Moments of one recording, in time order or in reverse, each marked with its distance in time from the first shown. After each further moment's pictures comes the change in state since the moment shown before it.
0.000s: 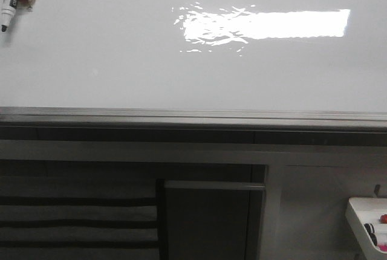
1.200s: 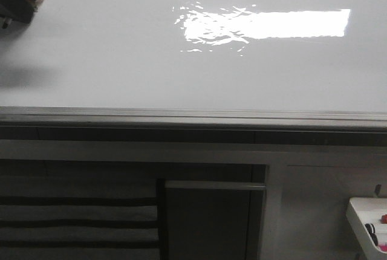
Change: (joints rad) left arm 0.000 0.459 -0.244 0.004 -0.079 0.001; right arm 0.000 0.000 -0.005 0.002 0.006 -0.002
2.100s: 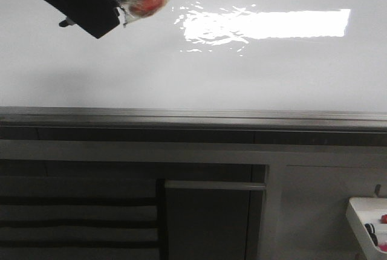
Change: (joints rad) left arm -0.336 -0.026 -0.292 -0.487 0.847 0.944; right arm 0.146 0.683 -0.469 0.871 0.733 -1.091
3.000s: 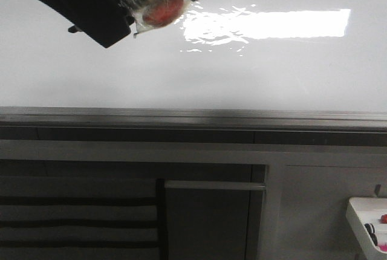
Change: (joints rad) left arm -0.062 0.000 -0.002 -0.001 0.028 0.092; right arm 0.346 0.344 -0.217 -0.093 -0.110 -0.177
